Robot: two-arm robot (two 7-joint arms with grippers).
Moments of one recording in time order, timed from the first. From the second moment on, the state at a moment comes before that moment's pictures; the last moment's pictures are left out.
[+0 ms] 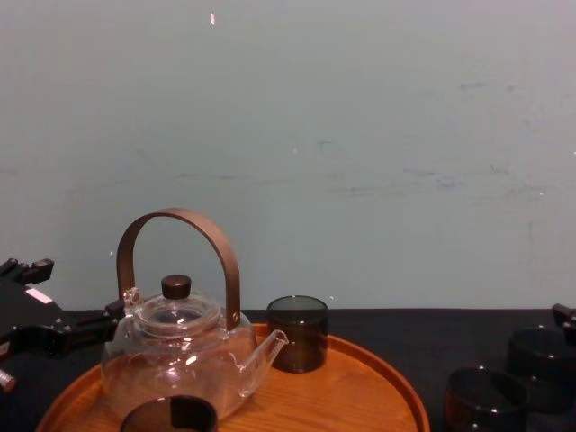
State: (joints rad) left arm -0.20 0.60 0.45 -1.41 -0.25 -0.12 0.03; right arm 0.20 0.60 -0.45 -1.41 0.25 -0.12 -0.03
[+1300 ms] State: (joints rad) left arm -0.20 0.60 0.45 -1.41 -0.25 -0.12 0.03; right arm 0.20 0.60 -0.45 -1.41 0.25 -0.12 -0.03
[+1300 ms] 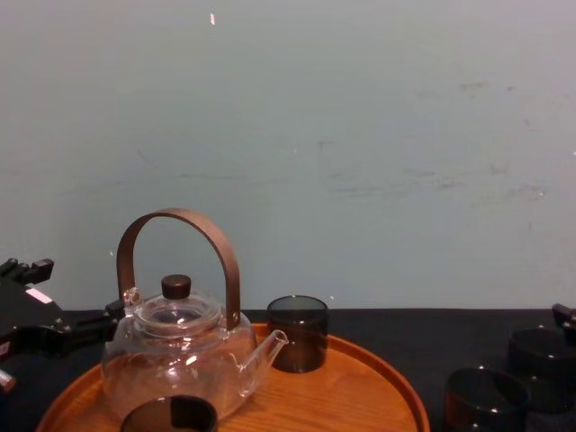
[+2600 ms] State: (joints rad) left arm -0.20 0.60 0.45 -1.41 -0.25 -0.12 0.03; right arm 0.04 0.67 -0.37 -1.63 0.33 -0.05 0.07
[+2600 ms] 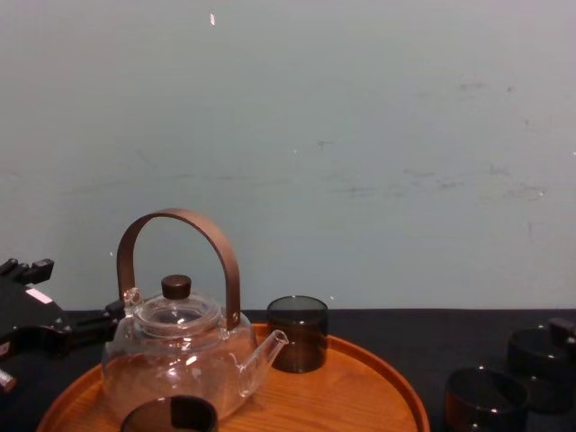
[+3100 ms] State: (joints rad) left arm -0.20 0.60 0.45 -1.41 -0.25 -0.12 0.03; right arm -0.02 0.65 -0.38 -1.69 0.32 -0.04 0.14
